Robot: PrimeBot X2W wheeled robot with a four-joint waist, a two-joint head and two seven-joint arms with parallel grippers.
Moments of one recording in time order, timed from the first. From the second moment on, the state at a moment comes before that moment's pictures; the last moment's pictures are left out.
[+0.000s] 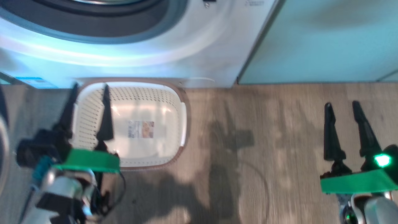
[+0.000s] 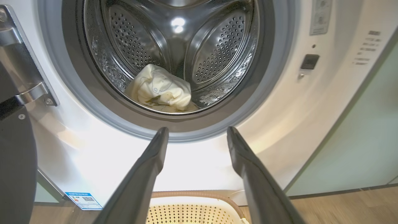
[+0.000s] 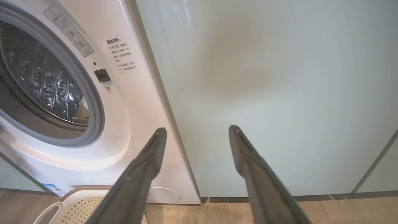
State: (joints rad) left arm -0.15 0.39 -0.16 -0.18 -0.38 0.34 -0.23; right arm -0.09 -0.04 0.10 -0.08 0.26 0.13 -0.26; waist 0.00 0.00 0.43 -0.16
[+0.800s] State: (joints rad) left arm 0.16 0.33 -0.24 -0.17 -0.38 0.36 -0.24; right arm 0.13 -0.04 0.14 0.00 0.20 0.13 -0.26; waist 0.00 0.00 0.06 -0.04
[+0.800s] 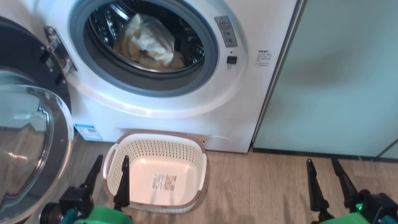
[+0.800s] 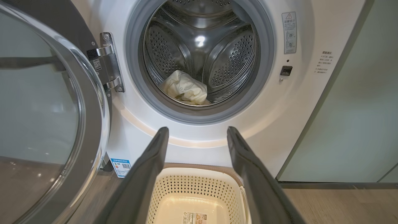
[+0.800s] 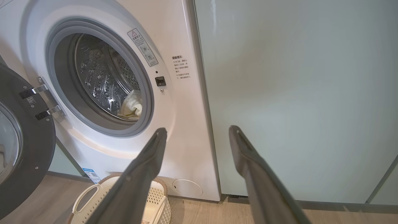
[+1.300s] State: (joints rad) left arm 0.21 0.32 -0.25 -0.15 -0.38 0.36 -0.25; right arm 0.19 -0.04 0.14 0.00 0.20 0.13 -0.26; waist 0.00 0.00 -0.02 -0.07
